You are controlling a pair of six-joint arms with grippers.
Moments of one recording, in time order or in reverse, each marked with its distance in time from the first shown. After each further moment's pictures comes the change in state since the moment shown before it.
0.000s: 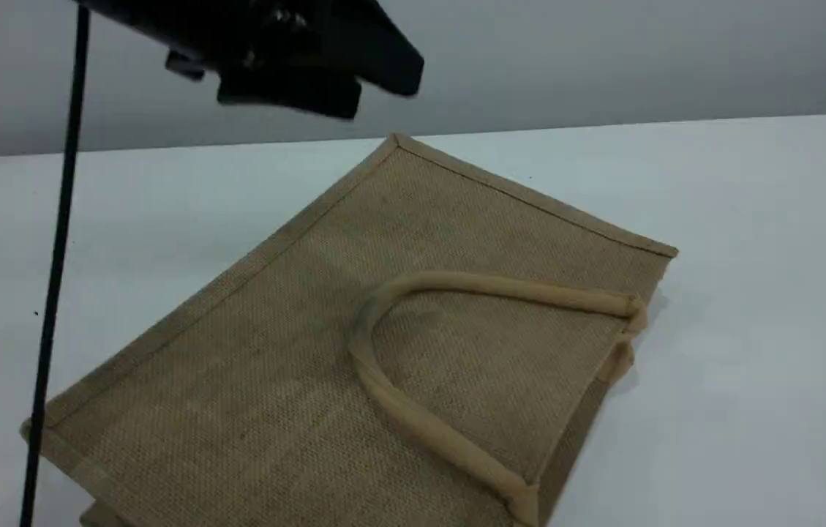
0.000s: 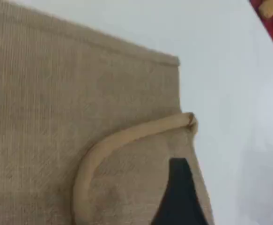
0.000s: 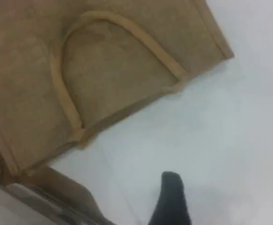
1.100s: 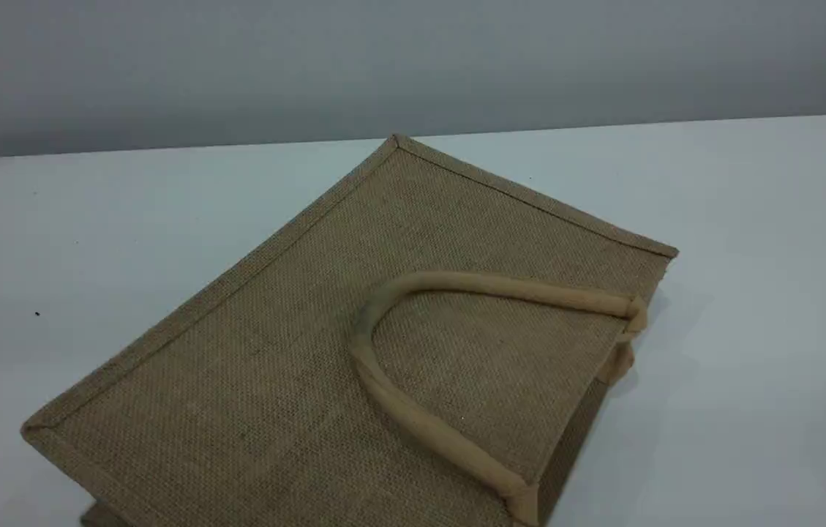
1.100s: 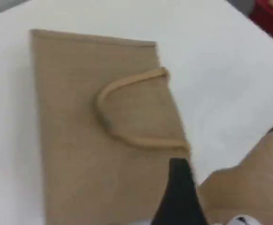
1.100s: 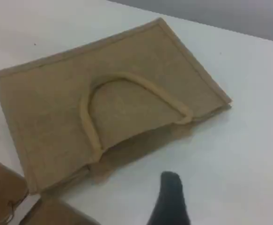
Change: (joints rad) left arm 0.000 -0.979 0.000 0.792 0.526 -0.728; right arm 0.002 -0.902 0.468 0.030 -0.057 0.003
